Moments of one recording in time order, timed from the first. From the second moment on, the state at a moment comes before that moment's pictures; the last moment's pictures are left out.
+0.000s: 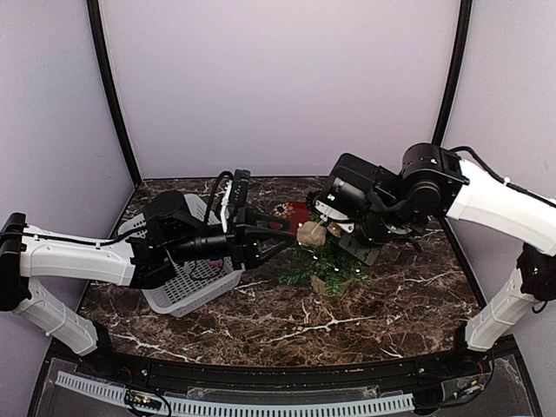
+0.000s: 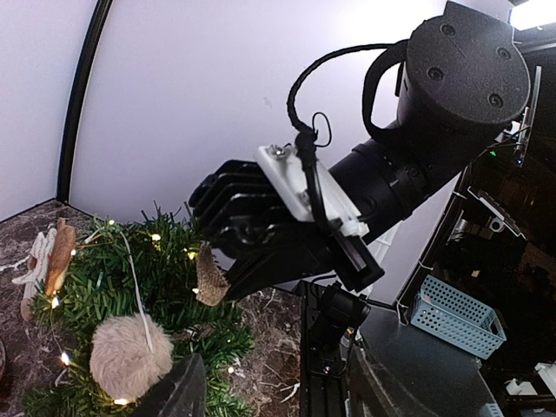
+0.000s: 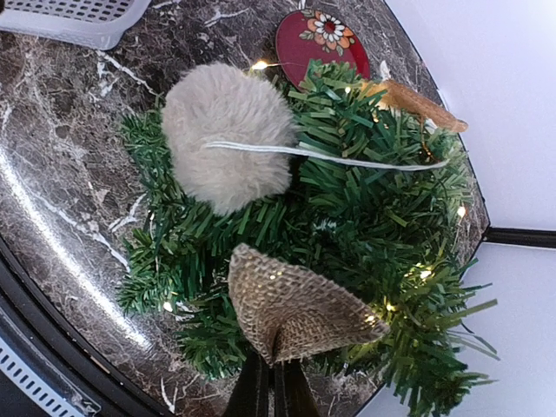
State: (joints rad) left arm -0.99 1.38 0.78 0.71 0.45 -0.38; right arm 1.21 1.52 1.67 -1.36 0.50 0.10
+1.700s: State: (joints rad) left arm -0.99 1.39 0.78 0.71 0.45 -0.38; right arm 1.22 1.47 1.59 -1.29 0.61 0.11
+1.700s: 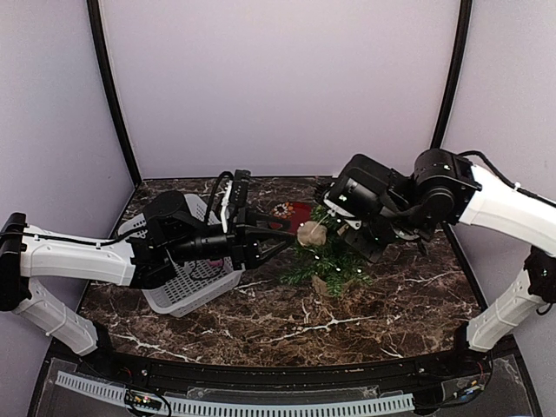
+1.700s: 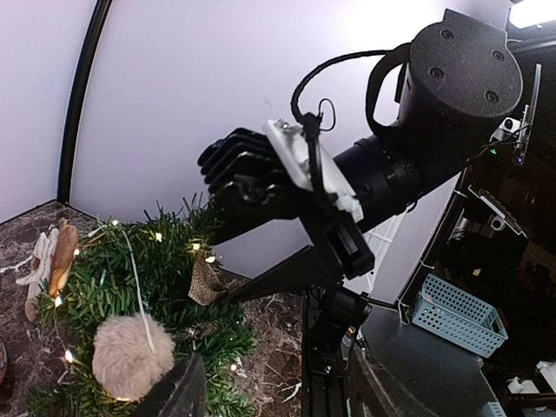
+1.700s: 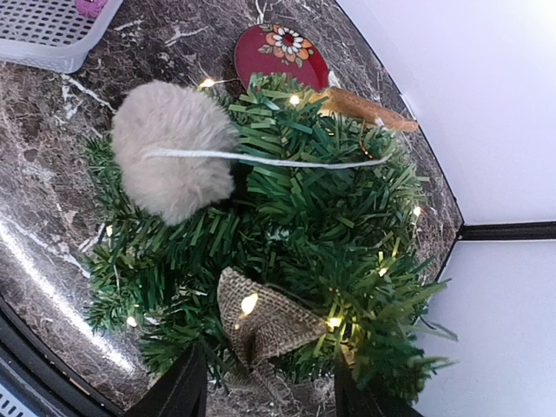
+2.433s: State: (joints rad) left arm -1.00 1.42 0.75 0.67 0.38 -0.37; right arm 1.08 1.13 1.52 -0.97 0.28 0.13
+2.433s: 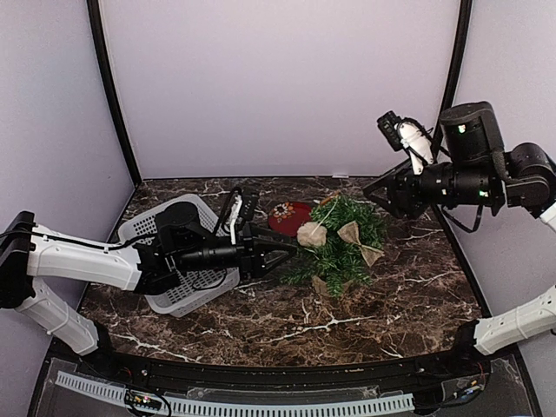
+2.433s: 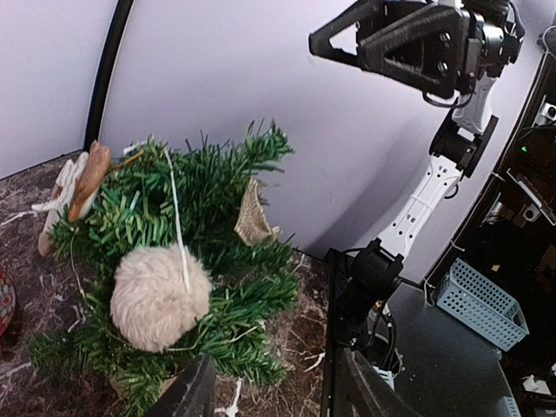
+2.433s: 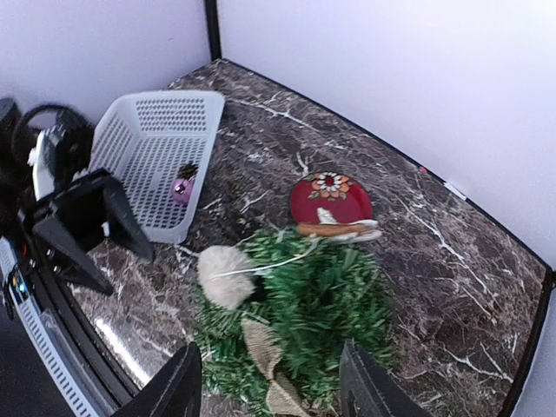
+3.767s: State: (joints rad) left arm -1.00 1.50 0.73 0.66 0.34 -0.40; right arm 1.13 1.32 1.39 -1.05 0.40 0.18
